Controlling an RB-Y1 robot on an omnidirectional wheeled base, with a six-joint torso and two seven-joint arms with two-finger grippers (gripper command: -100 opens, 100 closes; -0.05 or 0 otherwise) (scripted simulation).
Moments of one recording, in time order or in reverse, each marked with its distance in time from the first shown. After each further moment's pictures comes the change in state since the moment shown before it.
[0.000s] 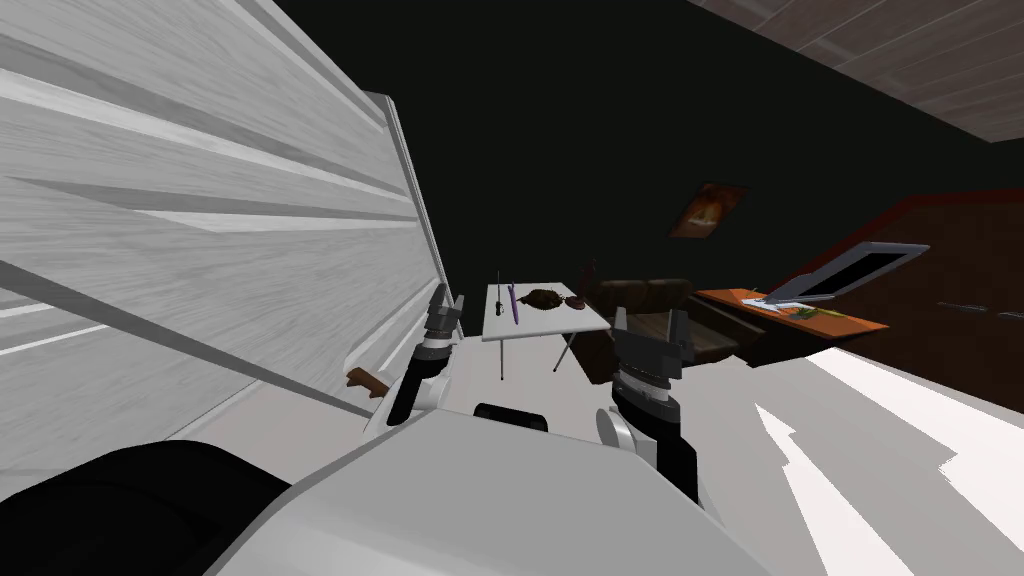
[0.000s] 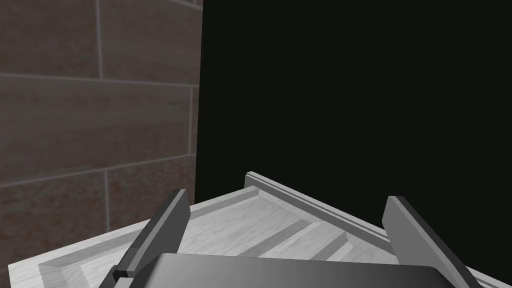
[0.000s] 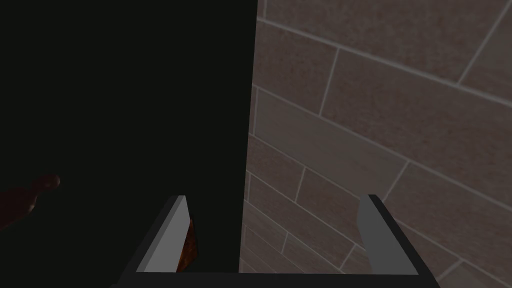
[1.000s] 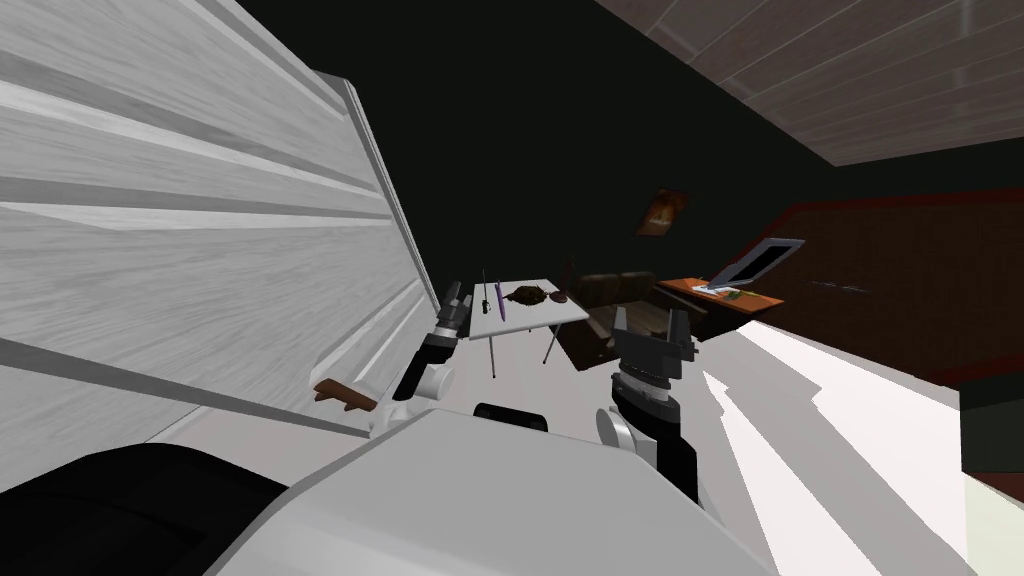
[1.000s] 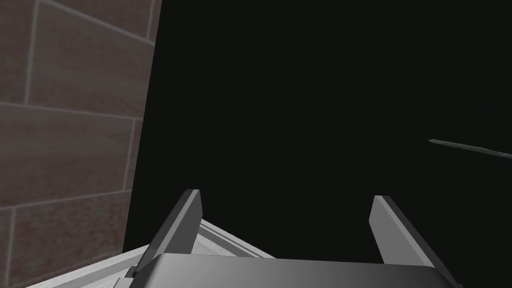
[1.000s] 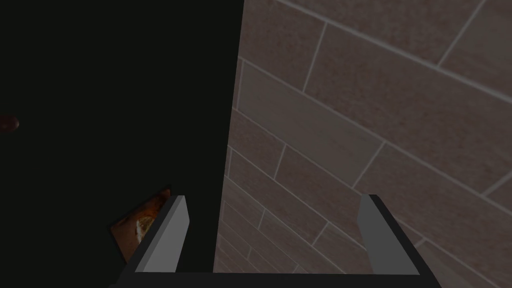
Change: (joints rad) left arm -0.102 0.083 -0.021 0.009 0.145 0.244 -0.050; right arm 0.000 0.000 0.000 0.000 0.000 0.000 0.000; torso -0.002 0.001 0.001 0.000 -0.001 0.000
